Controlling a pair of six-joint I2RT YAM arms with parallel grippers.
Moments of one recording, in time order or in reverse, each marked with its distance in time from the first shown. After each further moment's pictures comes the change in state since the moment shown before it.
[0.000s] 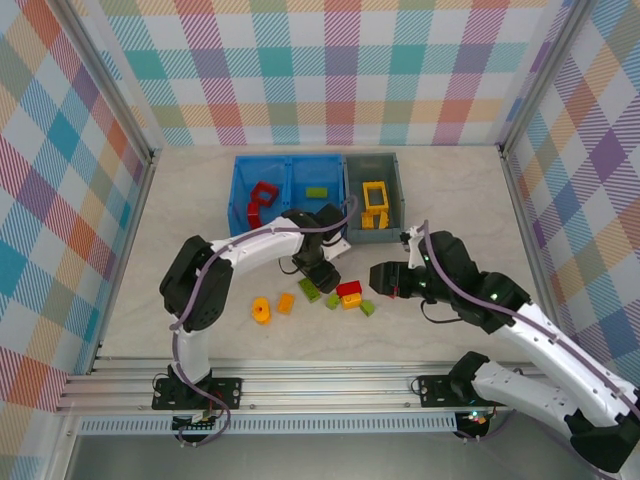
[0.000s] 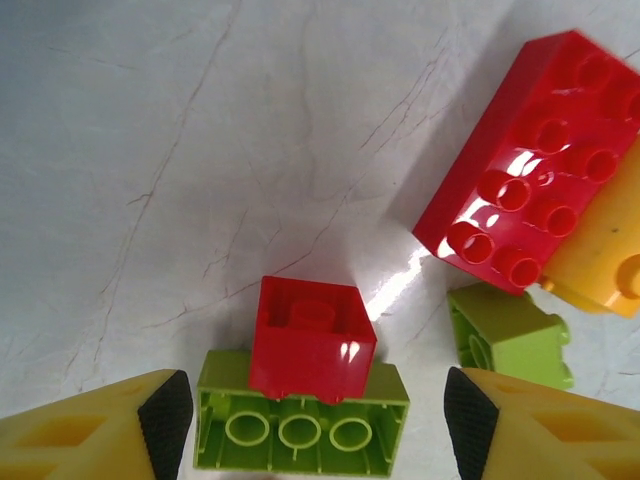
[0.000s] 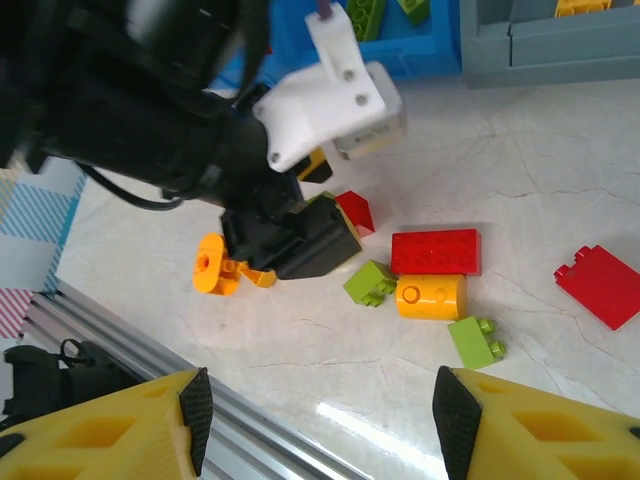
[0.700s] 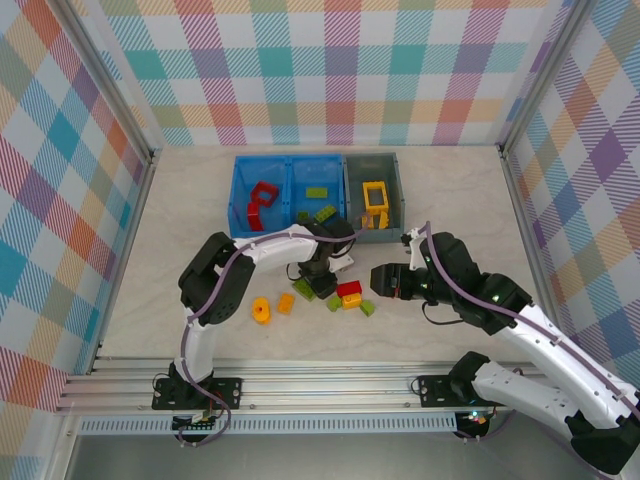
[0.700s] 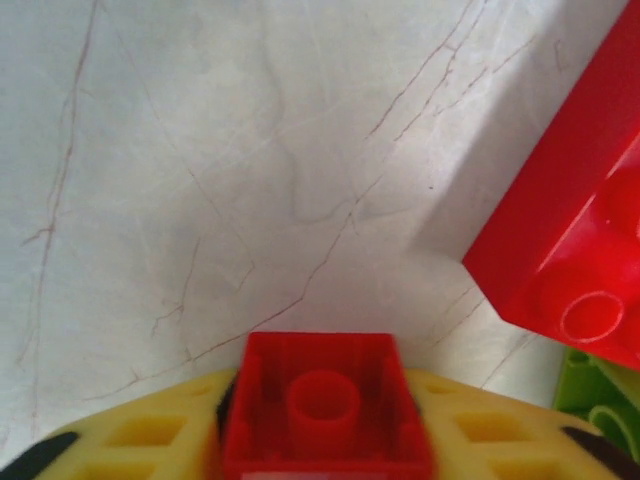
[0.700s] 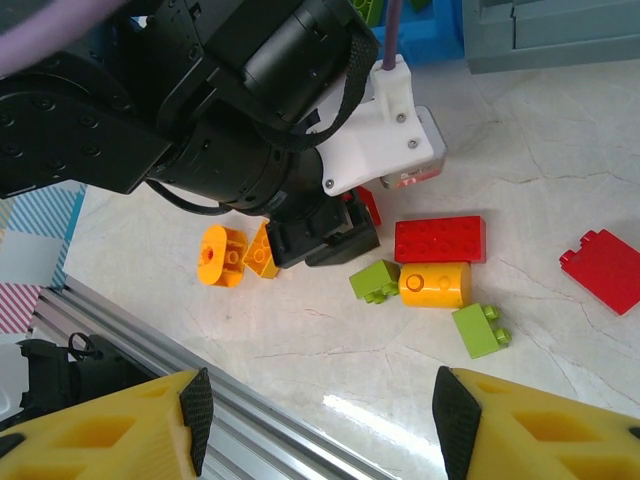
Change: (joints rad) left arm -0.037 0.101 0.002 0.011 -0.072 0.038; right arm 0.000 0.005 -0.007 -0.010 -0.016 0.019
